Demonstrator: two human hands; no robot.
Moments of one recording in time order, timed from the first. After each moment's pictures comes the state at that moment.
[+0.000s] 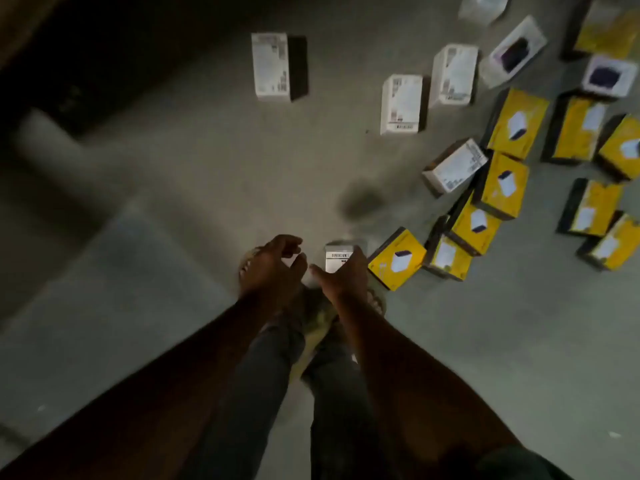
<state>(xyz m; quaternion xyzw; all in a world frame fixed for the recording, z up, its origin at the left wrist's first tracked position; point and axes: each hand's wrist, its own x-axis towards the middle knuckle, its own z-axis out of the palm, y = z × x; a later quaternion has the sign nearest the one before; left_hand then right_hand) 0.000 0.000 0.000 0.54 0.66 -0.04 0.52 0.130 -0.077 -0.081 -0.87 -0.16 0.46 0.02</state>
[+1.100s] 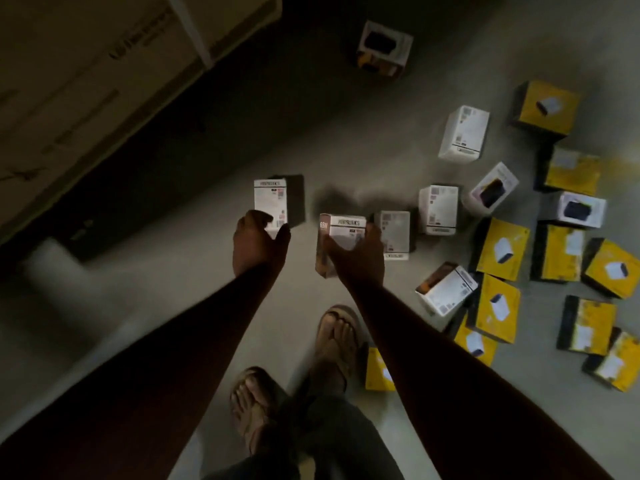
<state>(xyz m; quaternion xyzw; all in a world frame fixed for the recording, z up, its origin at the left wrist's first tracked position) 0.080 0.270 -0.048 0.53 0.75 0.07 0.38 0.234 0.210 -0.050 -0.86 -0.20 0.44 0.18</state>
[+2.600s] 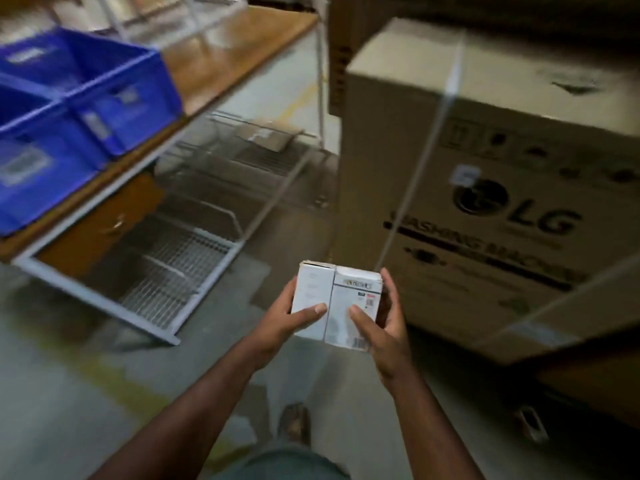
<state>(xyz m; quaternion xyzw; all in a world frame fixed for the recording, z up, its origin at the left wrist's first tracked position) -0.188 -0.042 0.698 0.21 0.64 0.61 0.42 -0.043 0.094 0.687 -0.29 -0.53 0.76 0.23</state>
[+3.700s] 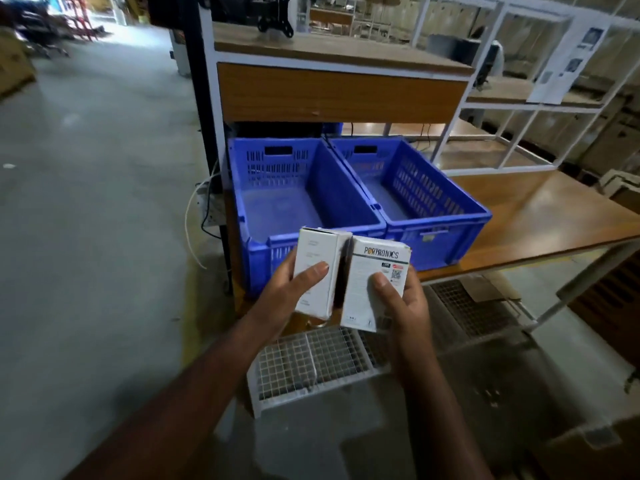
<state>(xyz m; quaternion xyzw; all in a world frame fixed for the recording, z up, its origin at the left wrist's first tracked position) -0.619 -0.308 0.819 0.00 0.60 0.80 0.00 -0.609 -0.120 0.839 0.04 -0.63 0.77 0.01</state>
